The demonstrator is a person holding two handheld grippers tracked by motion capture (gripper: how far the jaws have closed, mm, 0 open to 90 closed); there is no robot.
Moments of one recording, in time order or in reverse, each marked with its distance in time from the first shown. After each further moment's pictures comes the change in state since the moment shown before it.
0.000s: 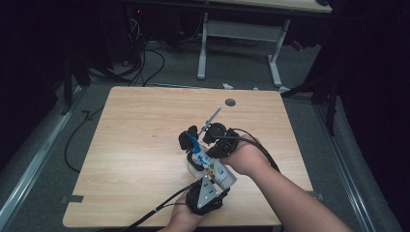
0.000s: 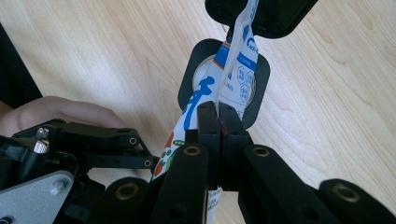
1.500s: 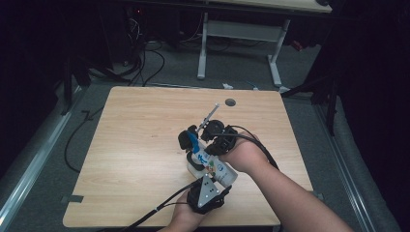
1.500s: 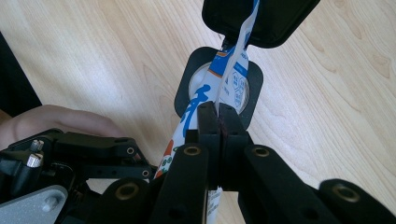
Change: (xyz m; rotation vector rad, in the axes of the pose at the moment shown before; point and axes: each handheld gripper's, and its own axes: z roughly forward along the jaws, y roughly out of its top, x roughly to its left) left arm -0.004 0.007 0.003 -0.039 -0.004 -0.019; right arm 0.000 0.008 -0.005 -0.003 -0.017 -0.010
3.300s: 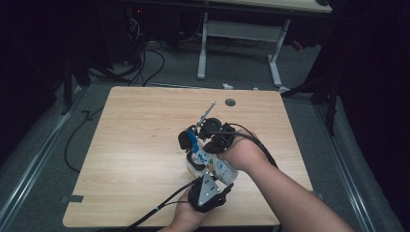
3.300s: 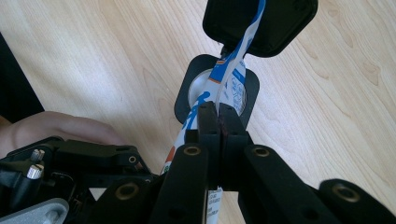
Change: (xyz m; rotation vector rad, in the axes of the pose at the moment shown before) left arm -0.005 0.009 0.003 -0.026 -0.003 -0.021; right arm 0.003 0.009 -0.006 0.009 -0.022 -0.028
